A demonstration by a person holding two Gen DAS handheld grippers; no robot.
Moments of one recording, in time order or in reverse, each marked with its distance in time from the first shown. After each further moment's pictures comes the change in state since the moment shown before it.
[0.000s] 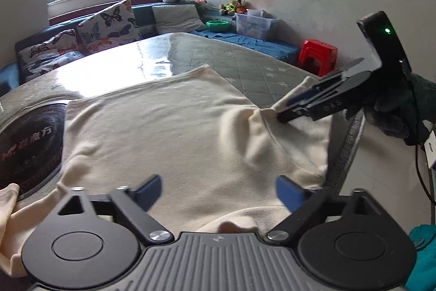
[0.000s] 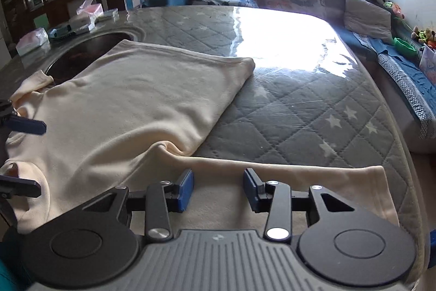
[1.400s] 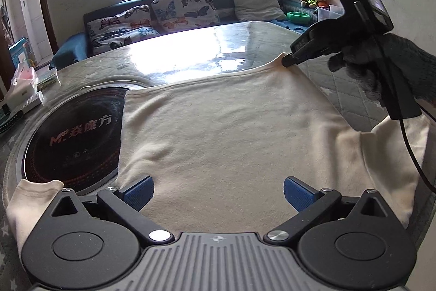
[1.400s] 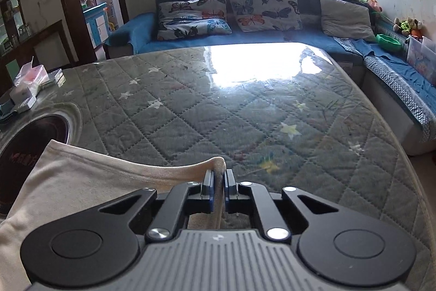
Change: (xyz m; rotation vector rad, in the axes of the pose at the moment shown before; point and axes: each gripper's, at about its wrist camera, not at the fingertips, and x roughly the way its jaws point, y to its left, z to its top) left arm 0.049 0.034 0.030 -0.159 0.087 0.306; right arm 0.133 -0.032 0.152 0.148 -0.080 -0.073
